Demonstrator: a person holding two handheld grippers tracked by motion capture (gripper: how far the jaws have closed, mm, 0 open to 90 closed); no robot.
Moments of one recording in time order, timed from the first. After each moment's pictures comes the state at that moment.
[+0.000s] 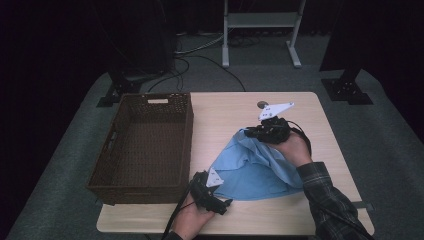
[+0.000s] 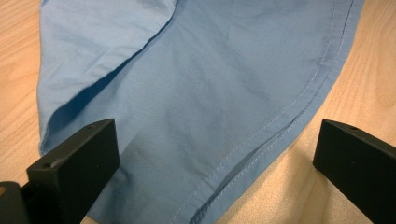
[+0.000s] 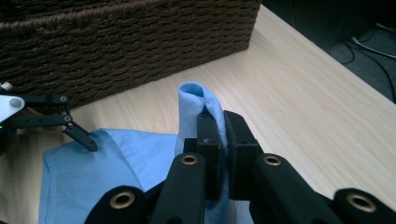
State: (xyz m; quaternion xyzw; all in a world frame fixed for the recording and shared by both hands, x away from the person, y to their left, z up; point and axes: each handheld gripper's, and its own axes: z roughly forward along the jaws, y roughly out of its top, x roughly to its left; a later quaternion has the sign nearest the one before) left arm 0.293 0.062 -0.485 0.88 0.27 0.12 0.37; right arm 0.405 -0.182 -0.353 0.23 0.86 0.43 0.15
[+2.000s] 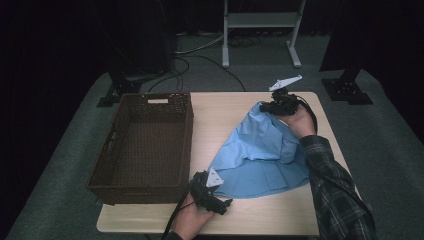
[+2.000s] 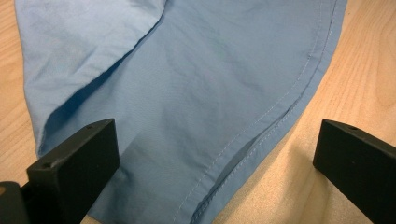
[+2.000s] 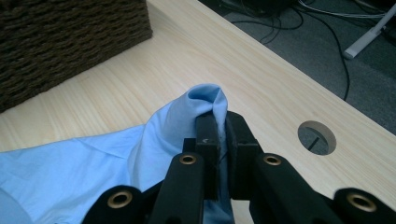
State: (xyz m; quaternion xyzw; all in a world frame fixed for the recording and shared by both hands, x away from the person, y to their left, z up) left arm 0.293 0.062 -0.485 0.88 0.27 0.12 0.37; right arm 0.499 -0.226 -0.350 0.33 0.84 0.38 0.17
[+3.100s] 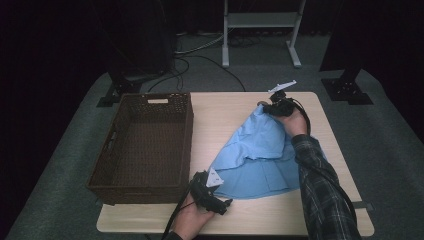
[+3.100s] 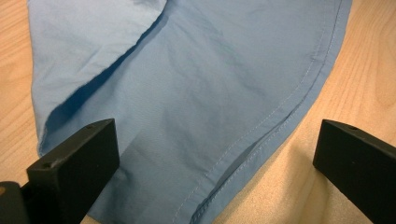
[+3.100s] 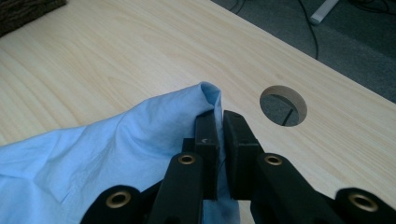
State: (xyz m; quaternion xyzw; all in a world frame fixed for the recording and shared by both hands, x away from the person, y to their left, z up) left arm 0.293 0.062 -0.485 0.88 0.27 0.12 0.37; right arm 0.543 -0.236 -0.404 0.40 0.83 0.34 0.19
